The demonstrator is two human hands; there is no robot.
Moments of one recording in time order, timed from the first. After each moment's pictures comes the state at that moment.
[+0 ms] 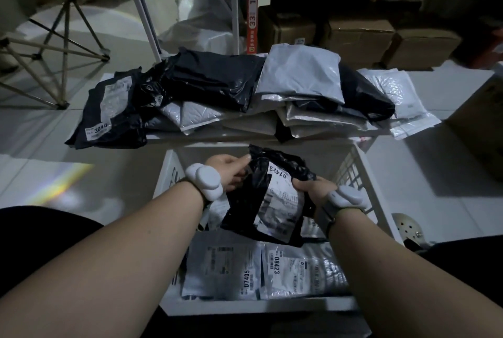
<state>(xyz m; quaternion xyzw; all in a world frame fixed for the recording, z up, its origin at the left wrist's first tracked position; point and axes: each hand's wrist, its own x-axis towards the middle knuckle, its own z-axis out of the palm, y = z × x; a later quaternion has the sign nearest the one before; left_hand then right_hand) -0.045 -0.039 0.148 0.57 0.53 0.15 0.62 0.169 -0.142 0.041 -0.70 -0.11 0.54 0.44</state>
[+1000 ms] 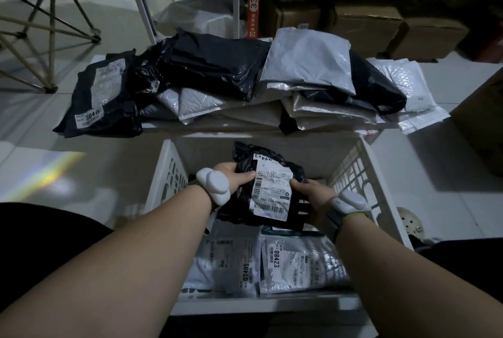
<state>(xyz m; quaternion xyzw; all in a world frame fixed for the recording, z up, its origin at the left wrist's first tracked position) -0.049 -0.032 0.105 0.63 0.50 0.07 0.59 0.117 -0.158 0.090 -0.65 -0.07 0.58 0.48</state>
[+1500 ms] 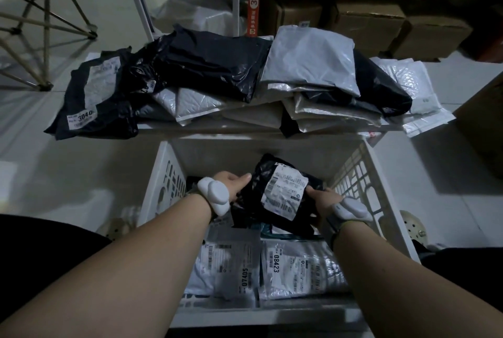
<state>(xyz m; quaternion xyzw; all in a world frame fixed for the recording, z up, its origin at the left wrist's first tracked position) -0.048 -0.025 0.080 0.60 0.55 0.00 0.58 0.144 -0.148 0.048 -0.78 -0.04 0.46 0.42</state>
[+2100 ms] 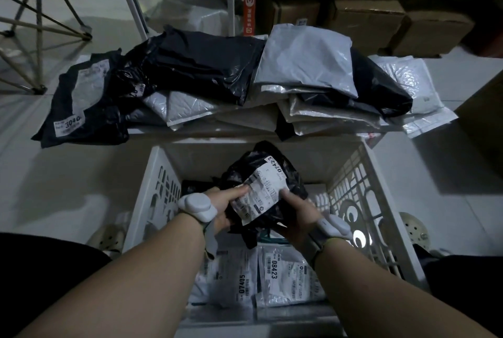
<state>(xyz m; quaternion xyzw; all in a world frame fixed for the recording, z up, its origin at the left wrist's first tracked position) -0.042 -0.046 0.071 0.31 0.53 0.11 0.78 0.098 -0.149 0.053 -0.56 0.04 0.62 0.55</state>
